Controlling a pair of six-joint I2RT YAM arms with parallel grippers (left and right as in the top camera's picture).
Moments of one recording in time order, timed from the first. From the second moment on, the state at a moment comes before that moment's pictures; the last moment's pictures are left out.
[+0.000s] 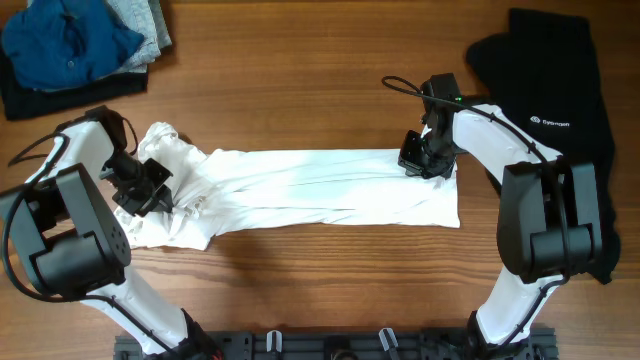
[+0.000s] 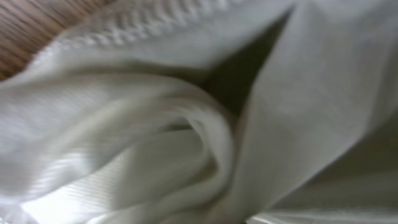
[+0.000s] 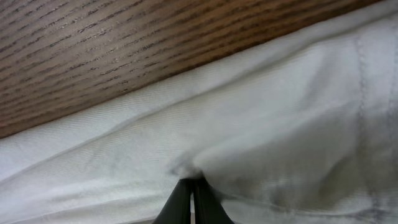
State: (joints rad) left arm 0.37 1.98 1.23 -1.07 0.14 -0.51; right arm 0.16 1.97 1.25 -0.82 -0.17 0.52
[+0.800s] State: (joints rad) left arm 0.46 1.93 1.36 -1.14 0.08 -0.51; right arm 0.13 1.93 1.60 -1.10 0.09 0.49
